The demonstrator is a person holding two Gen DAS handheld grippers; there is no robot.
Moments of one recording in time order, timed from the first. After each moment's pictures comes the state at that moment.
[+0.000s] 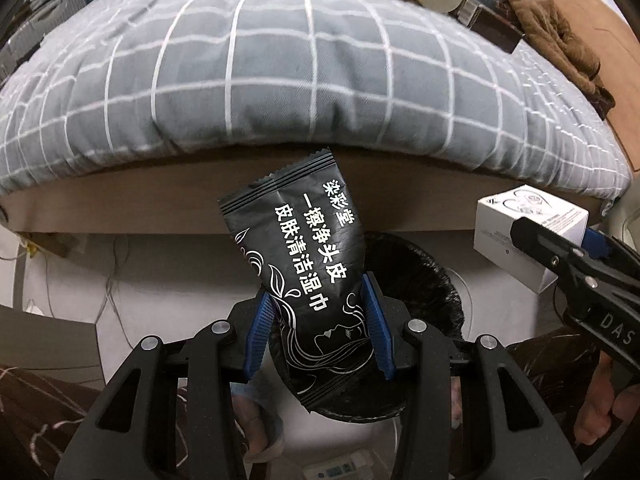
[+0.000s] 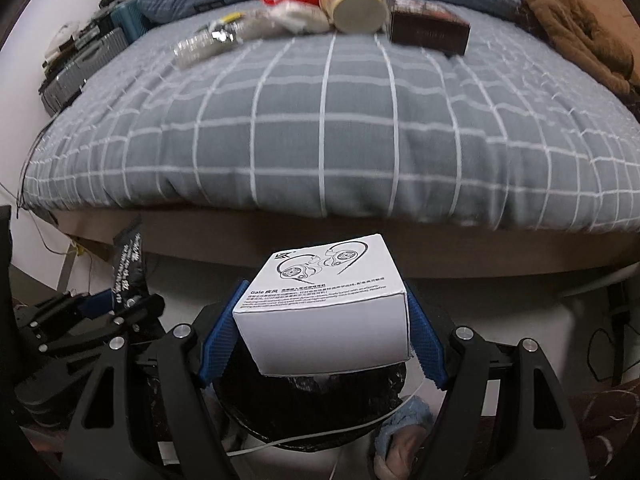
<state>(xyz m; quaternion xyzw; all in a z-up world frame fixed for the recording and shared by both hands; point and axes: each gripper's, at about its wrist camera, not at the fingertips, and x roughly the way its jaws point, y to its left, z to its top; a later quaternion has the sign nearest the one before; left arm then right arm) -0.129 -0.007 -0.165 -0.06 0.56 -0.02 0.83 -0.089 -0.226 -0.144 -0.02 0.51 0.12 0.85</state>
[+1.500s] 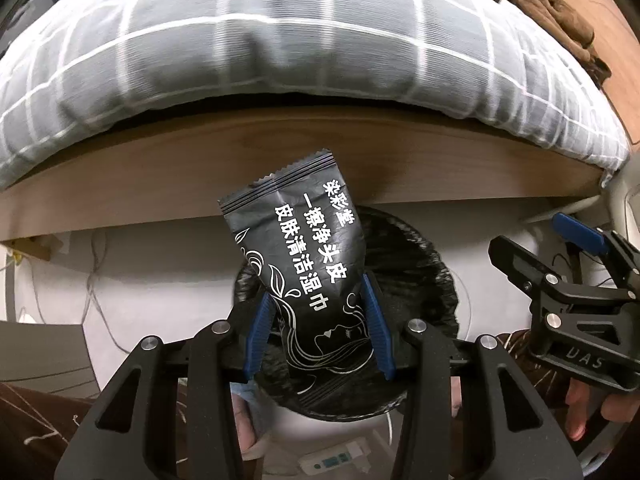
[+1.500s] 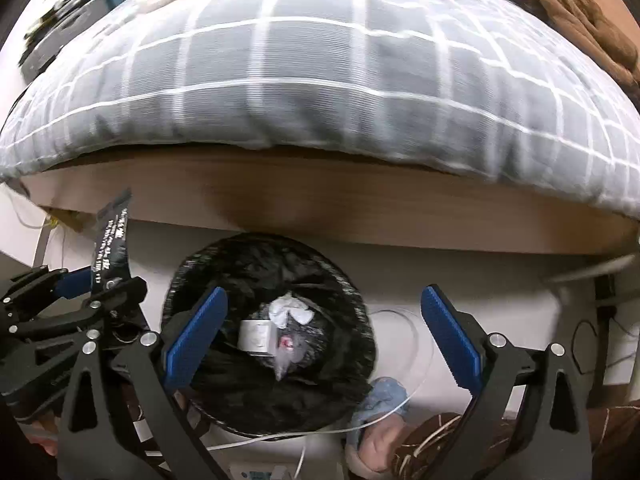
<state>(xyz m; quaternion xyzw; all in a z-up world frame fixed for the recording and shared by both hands) -0.111 -0.052 -0.206 -0.04 0.59 -0.05 0.80 -0.083 -0.252 -0.186 -0.04 0.54 0.08 0.83</state>
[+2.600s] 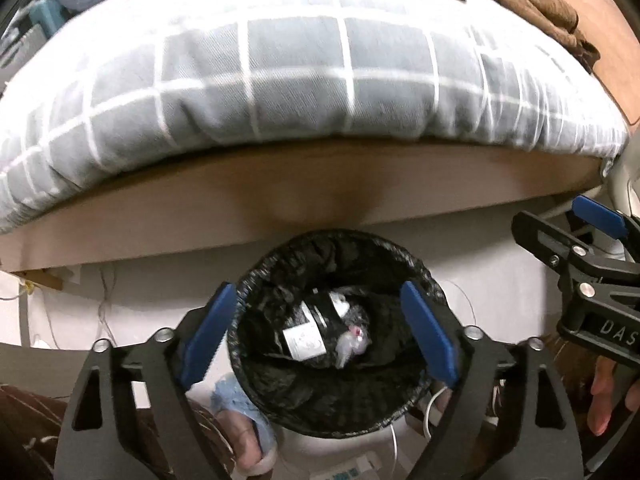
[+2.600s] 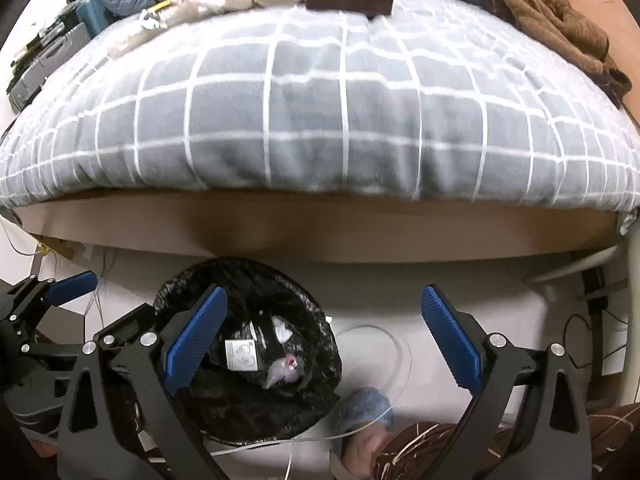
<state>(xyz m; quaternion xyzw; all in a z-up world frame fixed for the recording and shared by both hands) -0.111 -0.076 -0.186 0.00 0.55 -0.04 0.83 -0.082 -0.281 -0.154 -0.03 0.50 0.07 0.86</state>
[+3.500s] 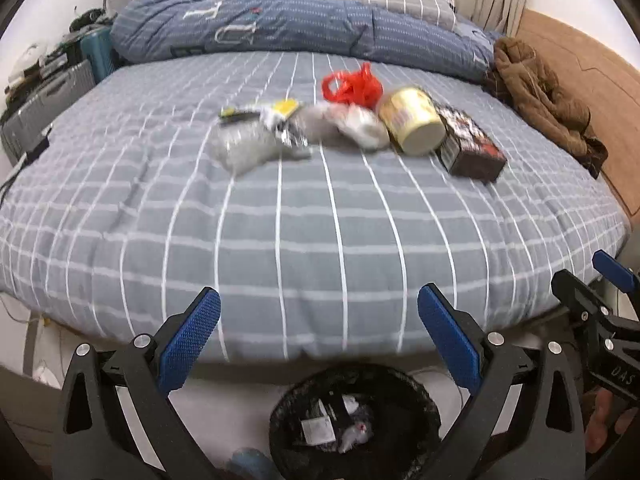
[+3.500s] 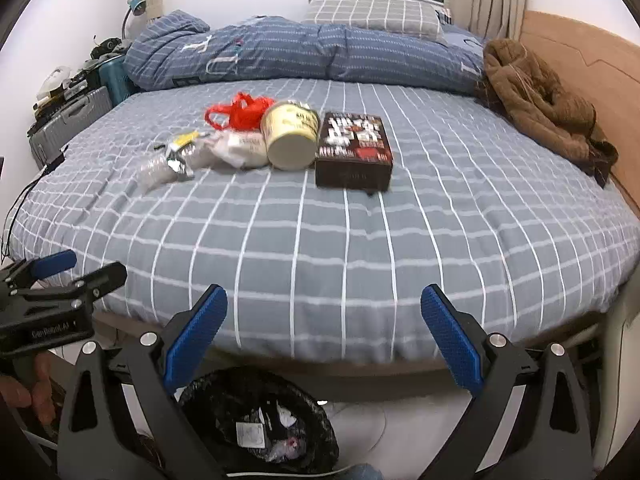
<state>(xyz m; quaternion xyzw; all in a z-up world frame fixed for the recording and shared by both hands) -0.043 -0.027 -0.058 -0.04 0.43 0.00 0.90 -0.038 -0.272 -0.038 -0.03 0.37 0.08 0.92</state>
